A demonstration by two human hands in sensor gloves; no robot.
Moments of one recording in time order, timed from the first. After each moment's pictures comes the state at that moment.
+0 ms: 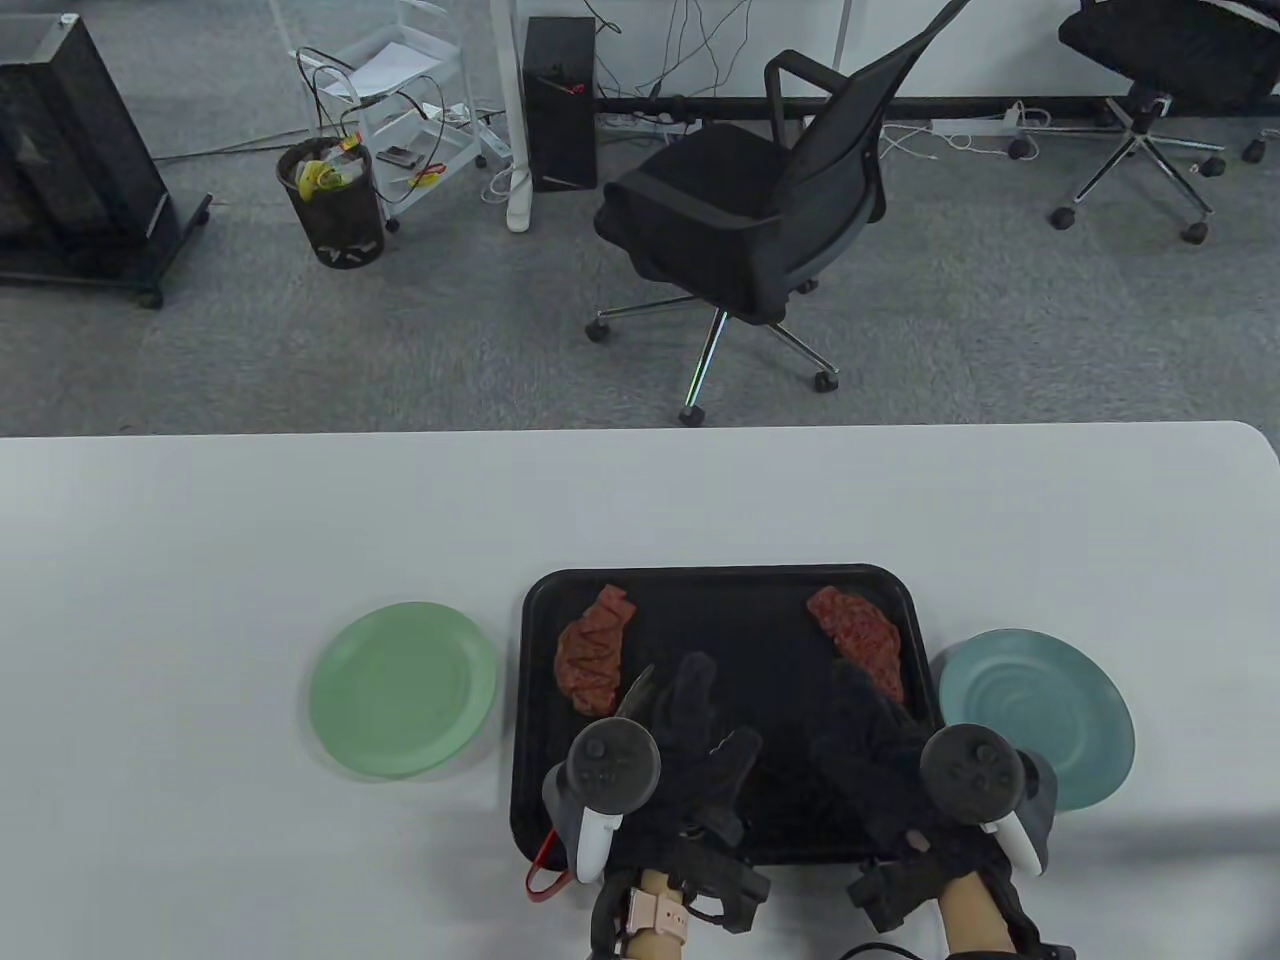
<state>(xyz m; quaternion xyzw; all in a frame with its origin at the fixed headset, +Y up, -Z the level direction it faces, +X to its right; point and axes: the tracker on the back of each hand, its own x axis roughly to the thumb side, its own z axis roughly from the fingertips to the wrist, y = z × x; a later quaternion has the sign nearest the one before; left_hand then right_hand) -0.042 -0.751 -0.251 -0.04 -0.06 0.54 0.84 0.202 -0.710 -0.234 0.06 -0.03 0.92 0.38</state>
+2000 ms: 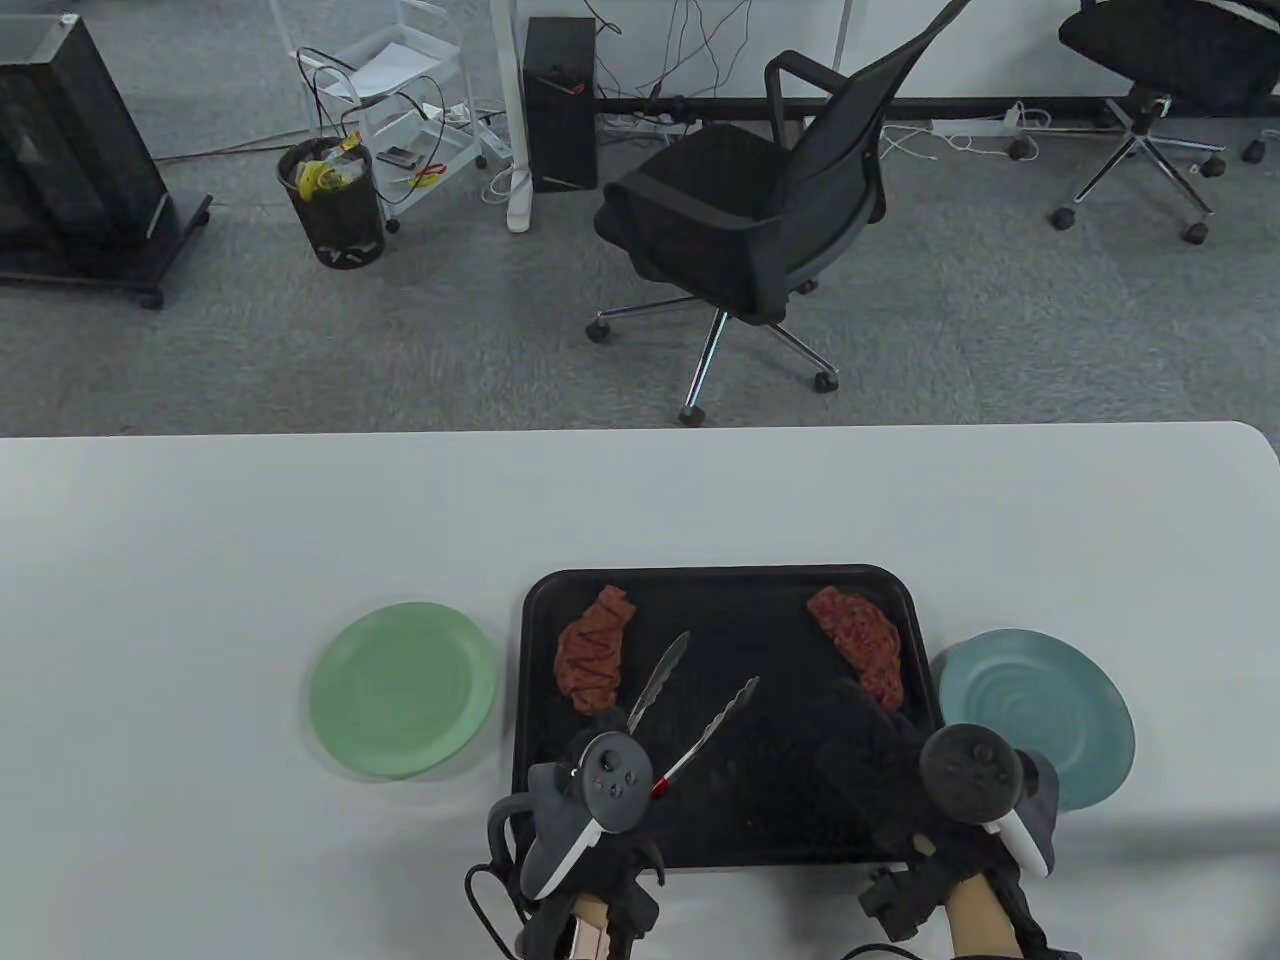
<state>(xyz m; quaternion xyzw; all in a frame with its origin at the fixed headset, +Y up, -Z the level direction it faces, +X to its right) -0.087 -0.731 -0.232 -0.05 0.00 0.18 0.98 0.216 -0.742 -0.243 0.05 0.00 0.94 0.35</state>
